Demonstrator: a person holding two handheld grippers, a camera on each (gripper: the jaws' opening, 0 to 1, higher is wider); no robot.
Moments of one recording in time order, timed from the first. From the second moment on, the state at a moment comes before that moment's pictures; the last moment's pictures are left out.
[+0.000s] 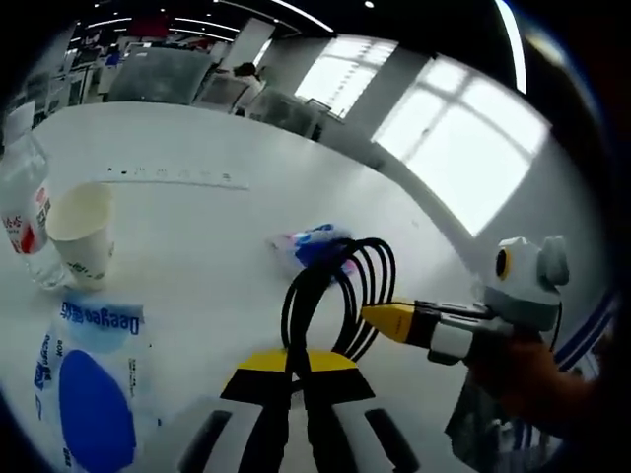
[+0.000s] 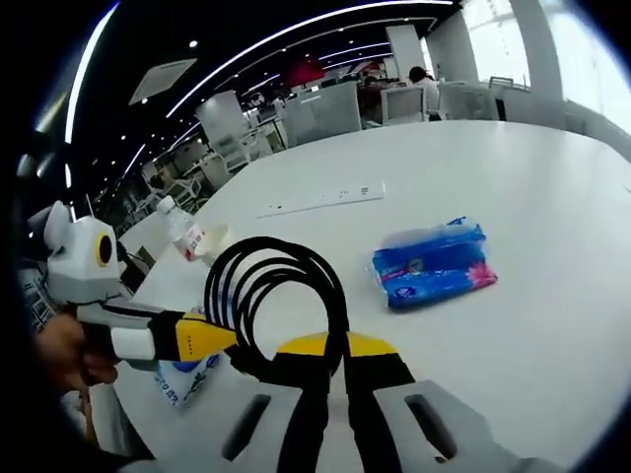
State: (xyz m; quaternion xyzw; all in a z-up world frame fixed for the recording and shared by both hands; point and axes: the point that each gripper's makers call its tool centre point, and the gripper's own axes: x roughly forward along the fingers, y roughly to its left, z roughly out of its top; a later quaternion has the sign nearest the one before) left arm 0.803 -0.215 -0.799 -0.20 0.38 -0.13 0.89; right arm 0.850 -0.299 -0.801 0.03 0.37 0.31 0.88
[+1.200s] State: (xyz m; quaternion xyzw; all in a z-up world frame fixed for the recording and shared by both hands) left arm 0.822 -0.265 -0.841 -0.22 0.43 -0.15 0.86; right arm 0.855 -0.353 -0.841 0.03 0.42 0.25 0.87
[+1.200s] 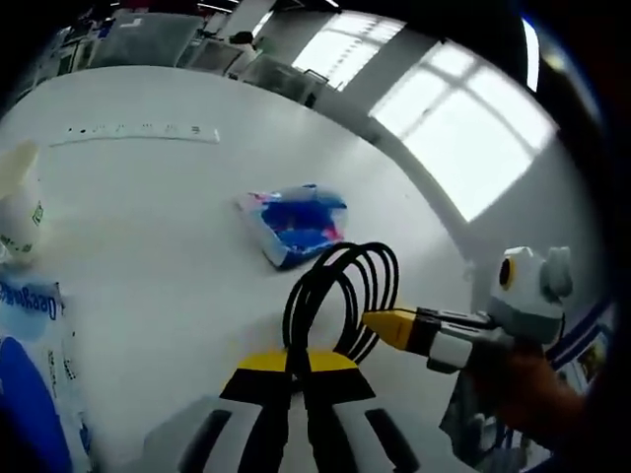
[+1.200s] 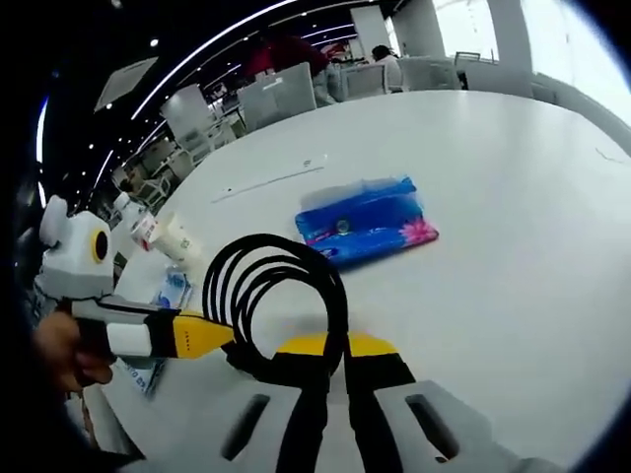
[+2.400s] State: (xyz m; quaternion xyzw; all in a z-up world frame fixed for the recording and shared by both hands) left arm 0.835 -0.257 -0.844 -0.15 0.42 -0.16 0.88; right arm 0.876 -0.346 -0.850 -0.02 0.38 0.27 0.88
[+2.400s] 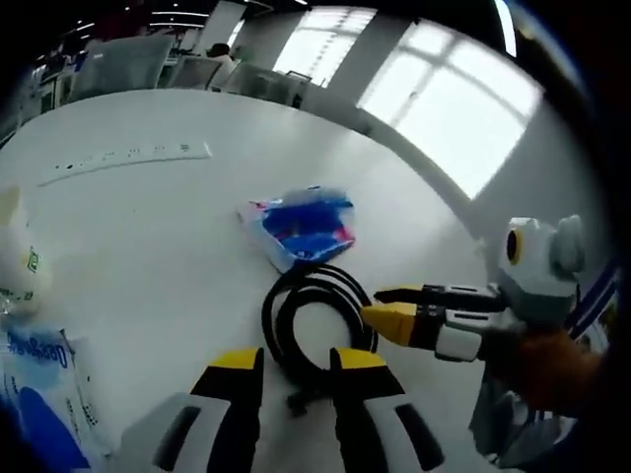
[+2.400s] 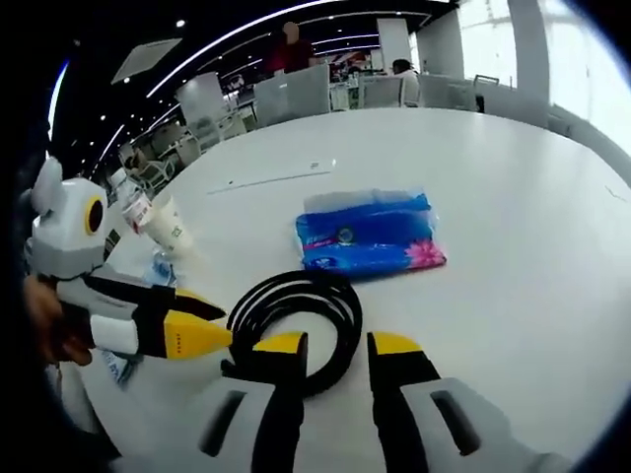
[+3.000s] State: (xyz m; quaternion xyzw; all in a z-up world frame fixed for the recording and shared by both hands) left arm 0.820 -0.234 -0.819 -0.13 0.38 -0.13 0.90; right arm 0.869 -0.335 -0.818 -0.02 0.35 0.31 0.89
